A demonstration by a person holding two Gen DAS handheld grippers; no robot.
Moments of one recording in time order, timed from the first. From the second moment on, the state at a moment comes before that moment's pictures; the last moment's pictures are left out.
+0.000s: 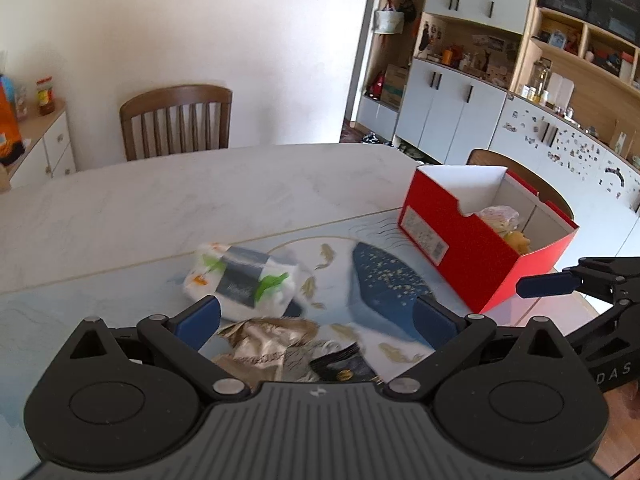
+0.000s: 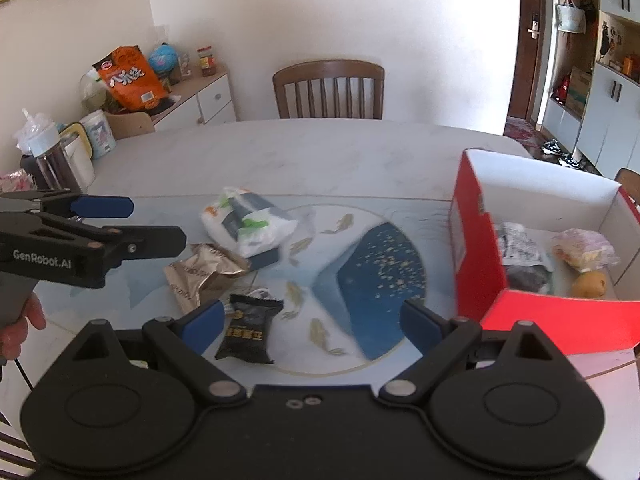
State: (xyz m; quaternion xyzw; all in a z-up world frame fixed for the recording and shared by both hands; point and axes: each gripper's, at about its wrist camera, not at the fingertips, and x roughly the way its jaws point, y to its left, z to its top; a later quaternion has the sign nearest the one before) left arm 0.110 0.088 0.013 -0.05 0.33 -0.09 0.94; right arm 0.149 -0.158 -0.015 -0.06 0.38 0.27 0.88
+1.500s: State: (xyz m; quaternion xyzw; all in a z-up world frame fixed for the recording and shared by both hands) left arm 0.148 0.116 -0.079 -0.01 0.36 -0.10 0.93; right arm 0.160 -0.079 -0.089 -0.09 0.42 0.29 0.85
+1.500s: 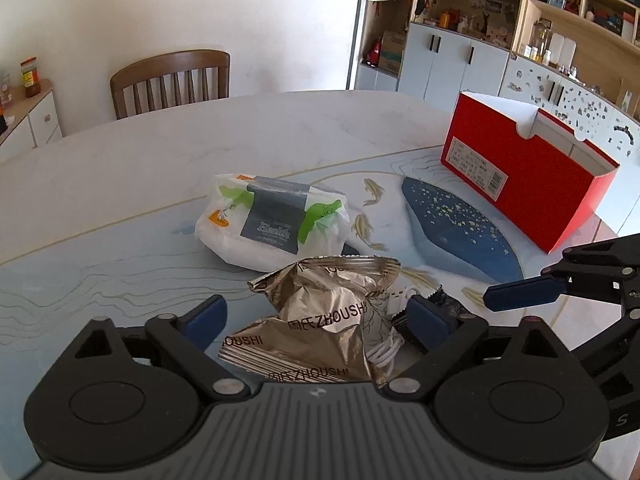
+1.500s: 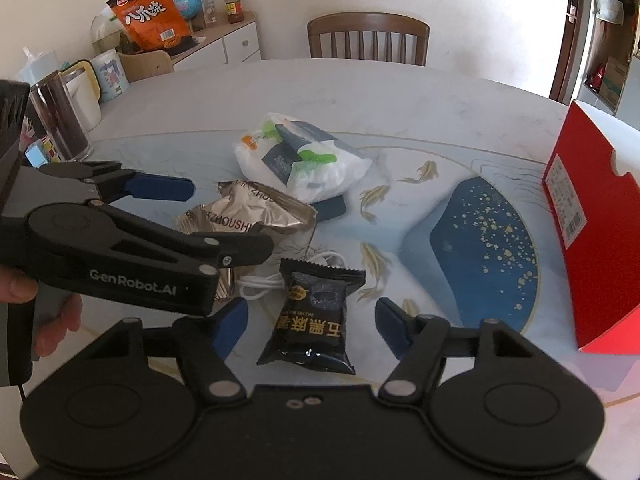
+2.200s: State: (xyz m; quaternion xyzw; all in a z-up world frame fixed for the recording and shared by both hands) left arm 0.156 0.112 -0.089 0.02 0.37 -0.10 0.92; right arm 0.168 -0.076 -0.099 -0.09 0.43 0.29 0.85
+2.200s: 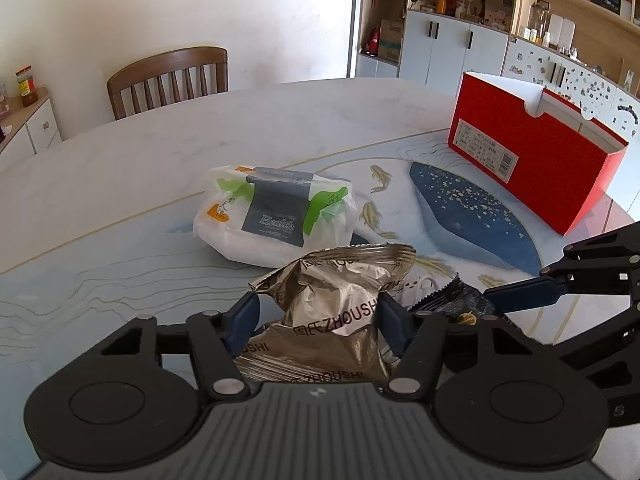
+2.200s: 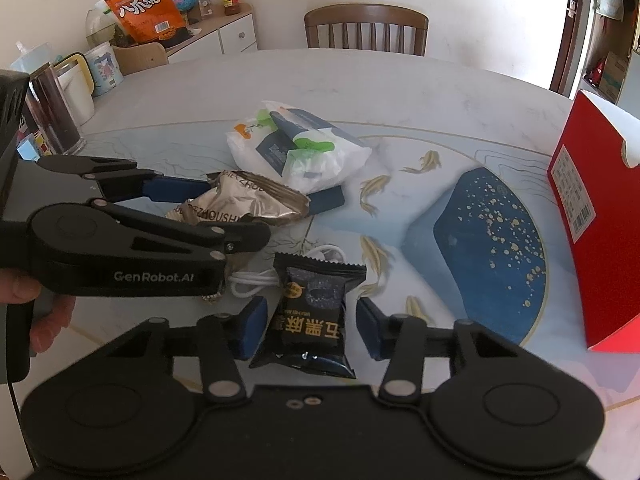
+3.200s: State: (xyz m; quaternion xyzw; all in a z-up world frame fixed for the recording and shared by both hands) left arm 0.141 0.114 -0.058 0.03 0.38 -0.07 0.92; right arm 0.160 -0.092 -0.072 -0.08 0.40 0.27 0.87
